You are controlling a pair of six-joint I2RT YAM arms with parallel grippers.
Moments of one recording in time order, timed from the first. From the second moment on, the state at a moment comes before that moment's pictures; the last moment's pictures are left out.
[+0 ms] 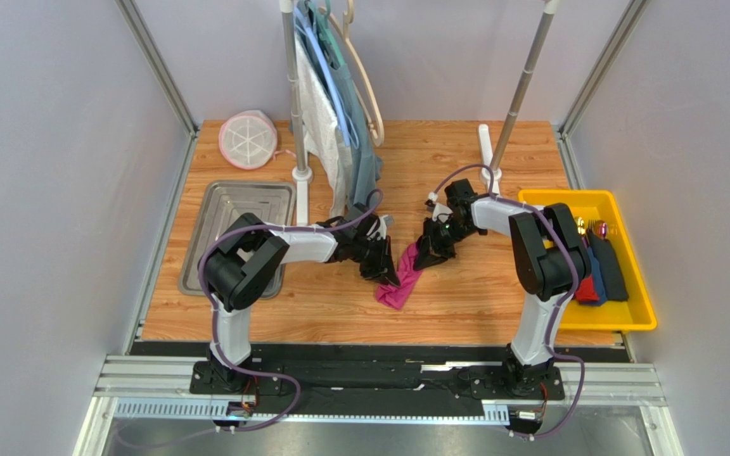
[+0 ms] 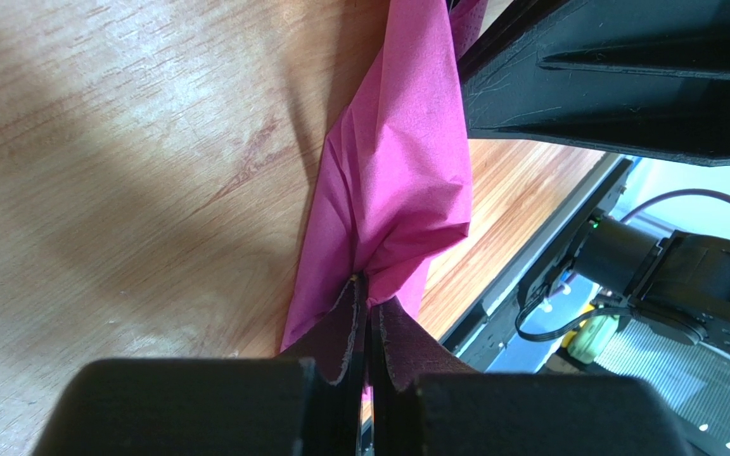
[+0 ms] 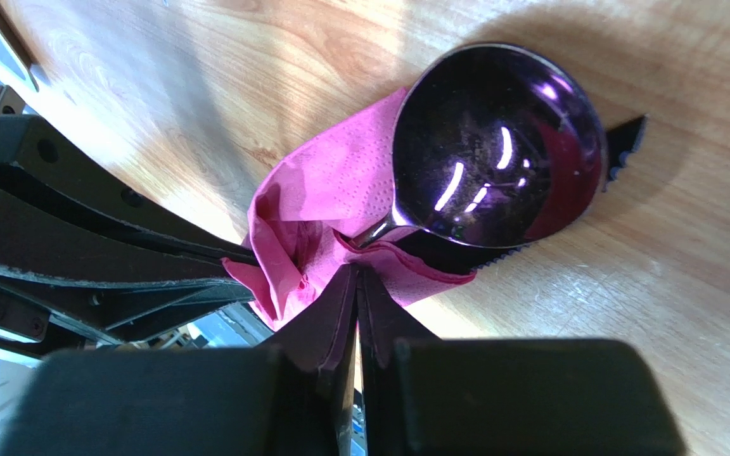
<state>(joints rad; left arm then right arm) -0.74 1.93 1.05 -0.06 0.56 -0.75 0.29 1.91 1.11 -0.56 -0.67 0.31</state>
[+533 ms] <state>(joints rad) -0.80 1.92 1.13 -0.12 0.52 -0.73 0.29 1.91 1.11 -0.55 -0.67 0.34</state>
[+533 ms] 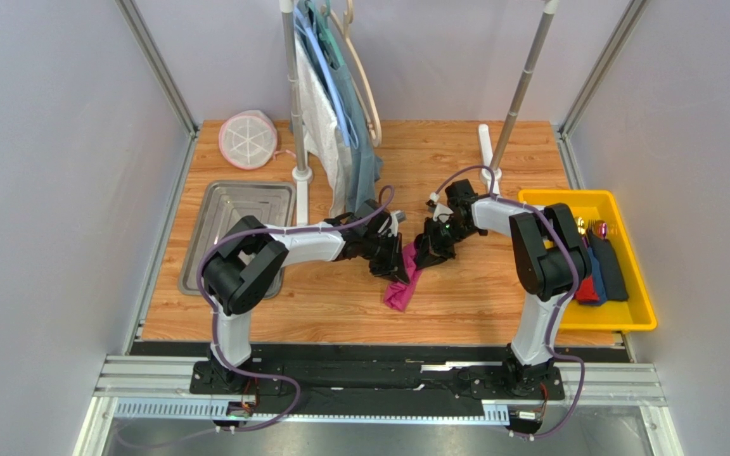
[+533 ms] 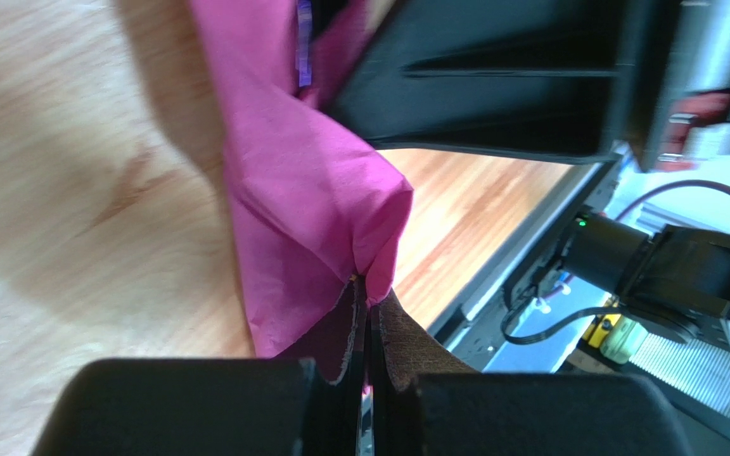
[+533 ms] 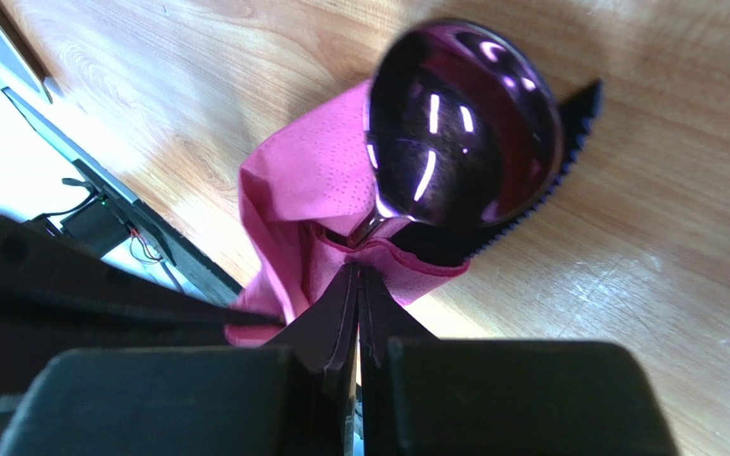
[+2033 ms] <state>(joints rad) -0.85 1.99 1.09 0.09 0.61 -0.77 0.27 1.91 1.14 -0.61 -0.64 0.32</state>
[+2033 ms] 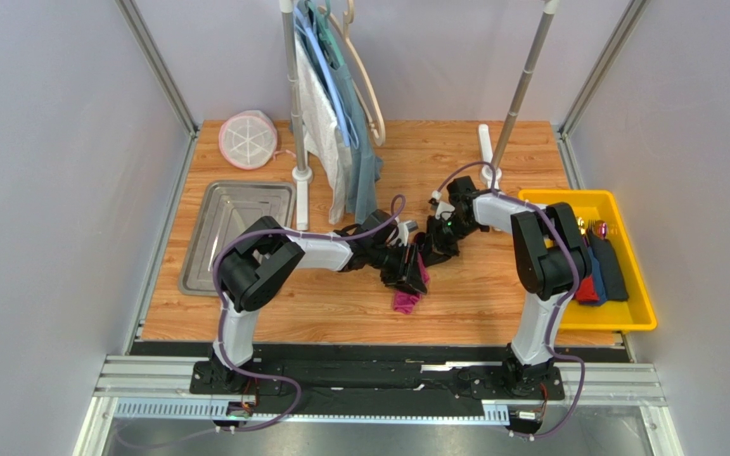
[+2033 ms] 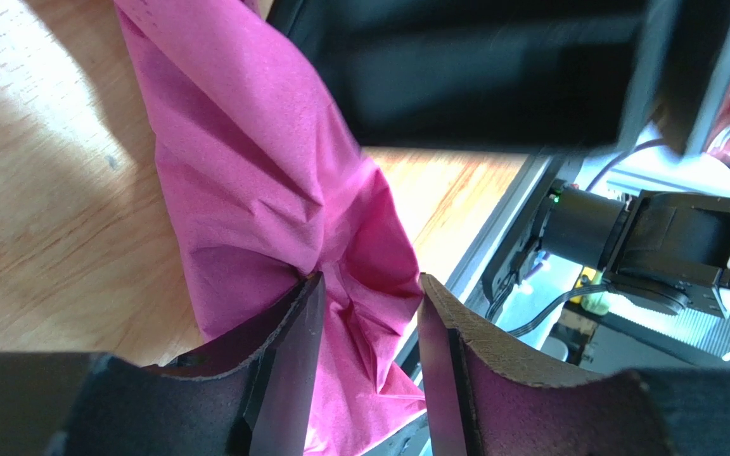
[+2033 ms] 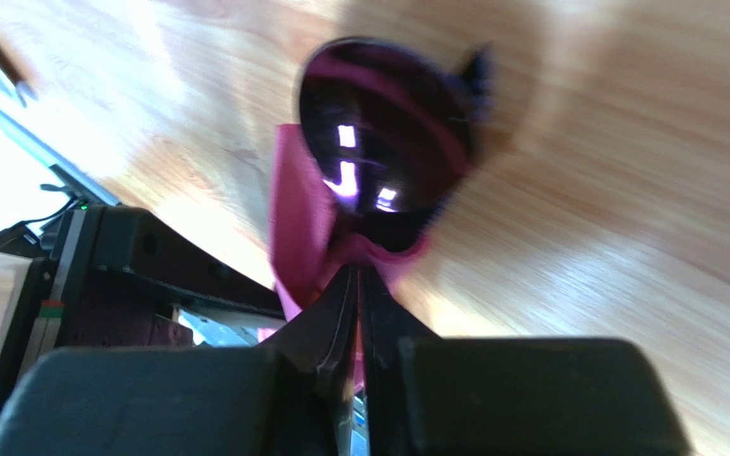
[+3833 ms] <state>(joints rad) -0.80 1.76 0.96 0.10 0.68 -0.66 0.29 1.92 1.13 -0.59 -0.64 0.34</state>
